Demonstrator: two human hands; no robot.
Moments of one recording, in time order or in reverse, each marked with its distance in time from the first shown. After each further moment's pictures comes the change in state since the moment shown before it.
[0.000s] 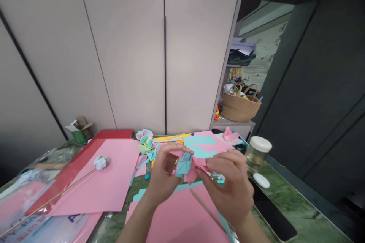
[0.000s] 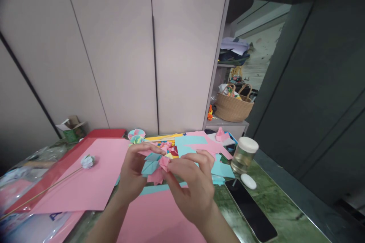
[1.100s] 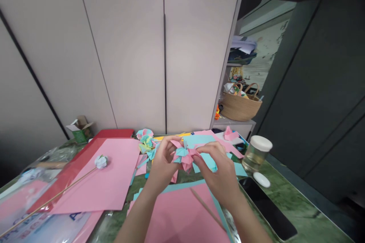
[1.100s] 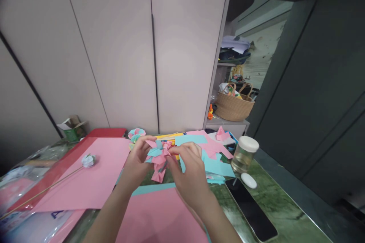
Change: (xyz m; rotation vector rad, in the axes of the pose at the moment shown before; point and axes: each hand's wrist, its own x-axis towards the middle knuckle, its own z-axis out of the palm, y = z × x) left_hand 0.010 -0.003 -0.003 -0.091 0.065 -0.497; right_hand -0.002 0.013 0.010 0.074 -0.350 0.351
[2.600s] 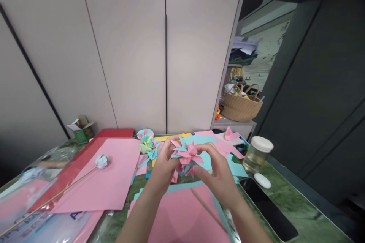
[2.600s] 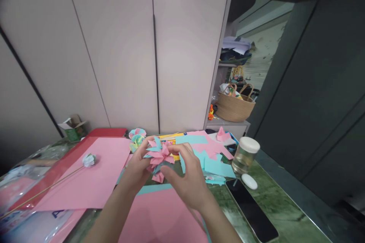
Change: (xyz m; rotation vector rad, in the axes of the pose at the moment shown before) left_hand -0.003 0.014 0.010 -0.270 0.049 -0.232; right_hand 0.001 -0.003 -0.002 0.428 -0.223 0.194
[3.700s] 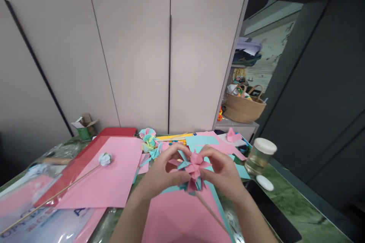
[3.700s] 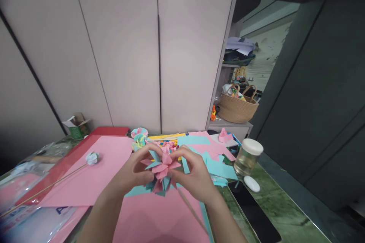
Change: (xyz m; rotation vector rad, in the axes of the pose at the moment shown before) left_hand -0.012 0.025 -0.029 0.454 -0.368 0.041; right_hand 0.007 0.012 -0.005 0.197 -0.091 -0.019
